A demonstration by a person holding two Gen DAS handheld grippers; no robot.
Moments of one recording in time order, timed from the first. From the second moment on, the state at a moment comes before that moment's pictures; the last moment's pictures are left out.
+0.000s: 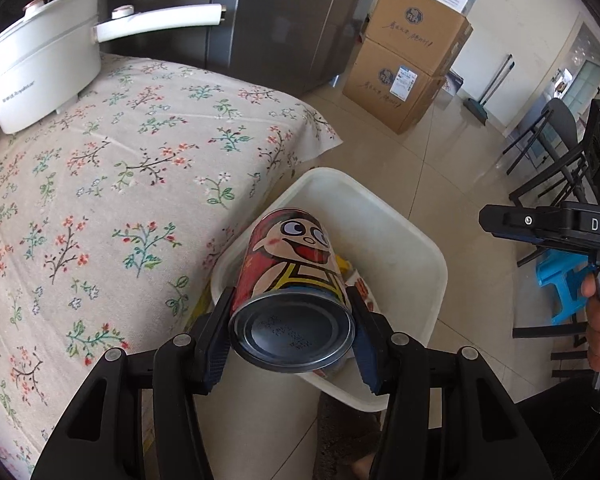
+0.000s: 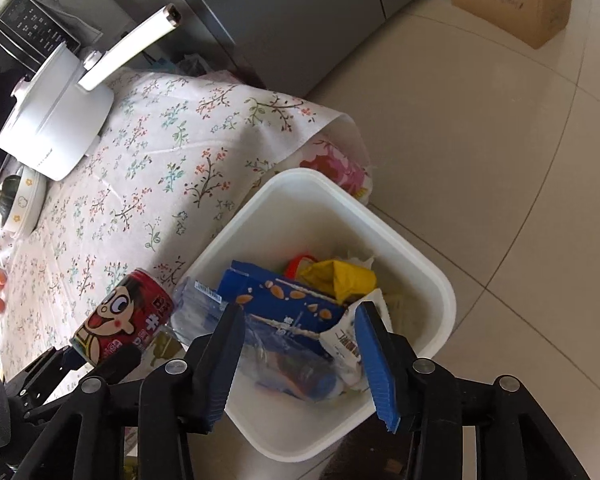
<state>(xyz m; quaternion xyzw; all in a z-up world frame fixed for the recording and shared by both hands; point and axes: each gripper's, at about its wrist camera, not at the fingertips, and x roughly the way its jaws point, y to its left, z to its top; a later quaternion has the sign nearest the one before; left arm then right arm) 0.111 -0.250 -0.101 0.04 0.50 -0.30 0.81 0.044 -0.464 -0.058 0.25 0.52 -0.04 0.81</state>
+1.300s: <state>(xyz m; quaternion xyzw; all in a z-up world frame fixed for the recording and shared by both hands) 0.022 -0.045 0.002 0.02 0.40 -0.05 0.91 0.015 -0.306 0.011 0.05 0.43 0.04 0.90</state>
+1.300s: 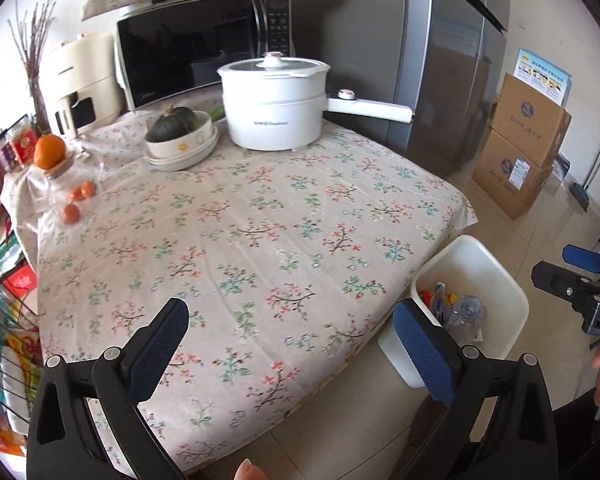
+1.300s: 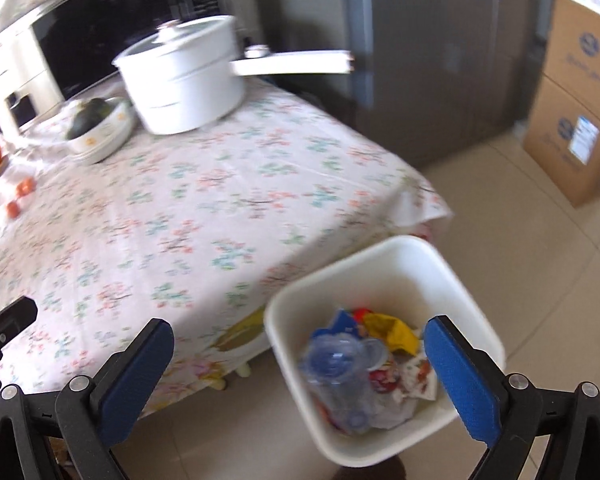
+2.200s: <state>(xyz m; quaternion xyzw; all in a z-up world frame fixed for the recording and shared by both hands) -0.006 0.025 0.012 -0.03 0.39 0.05 0.92 0.000 -0.194 0.033 -0.03 0.36 0.10 0.93</state>
